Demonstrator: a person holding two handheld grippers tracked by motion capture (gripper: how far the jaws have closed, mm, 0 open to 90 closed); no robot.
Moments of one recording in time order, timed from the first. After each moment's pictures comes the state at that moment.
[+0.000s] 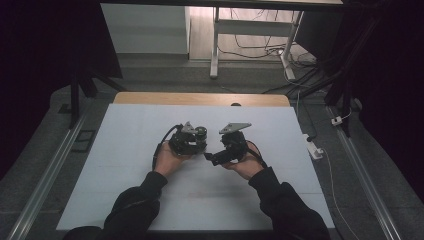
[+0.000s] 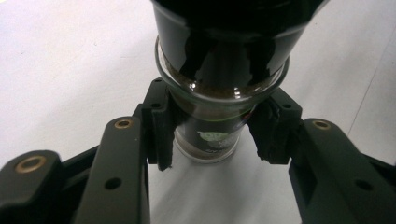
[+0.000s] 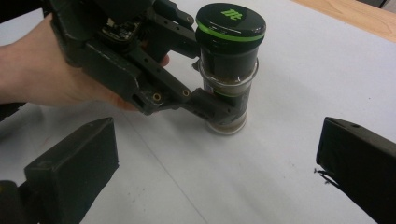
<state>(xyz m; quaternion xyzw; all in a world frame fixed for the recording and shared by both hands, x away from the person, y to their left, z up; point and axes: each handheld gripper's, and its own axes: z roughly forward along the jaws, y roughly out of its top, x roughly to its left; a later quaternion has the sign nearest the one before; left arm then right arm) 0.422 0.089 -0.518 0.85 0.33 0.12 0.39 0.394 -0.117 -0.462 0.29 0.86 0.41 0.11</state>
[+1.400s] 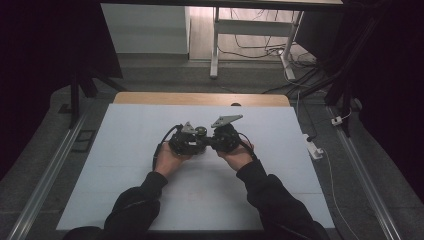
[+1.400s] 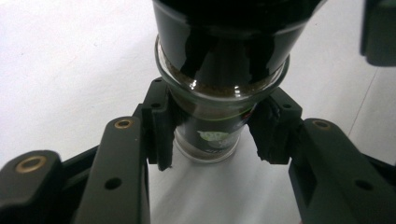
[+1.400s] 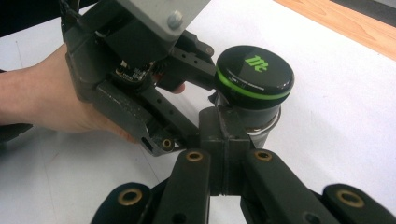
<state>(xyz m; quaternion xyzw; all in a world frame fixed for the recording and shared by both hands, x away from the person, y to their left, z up) 0.422 0.089 -0.518 0.85 0.32 0.12 0.39 0.414 -0.096 -0.455 0.25 0.87 0.42 0.09</state>
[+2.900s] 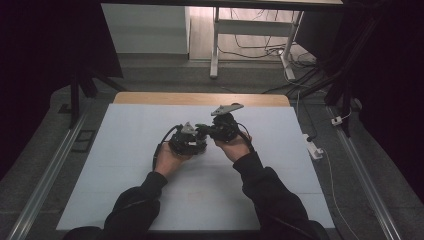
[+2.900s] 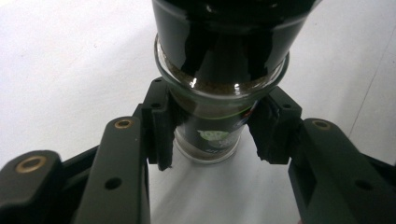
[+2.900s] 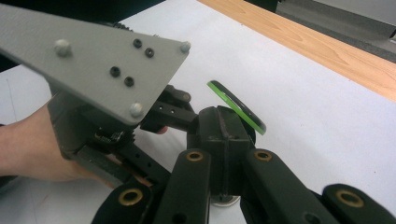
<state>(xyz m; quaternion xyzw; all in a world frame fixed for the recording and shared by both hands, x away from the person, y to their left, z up) 0.422 0.090 -0.519 0.85 0.32 0.12 0.39 0.434 -0.090 -0.436 0.27 0.85 0.44 0.10</state>
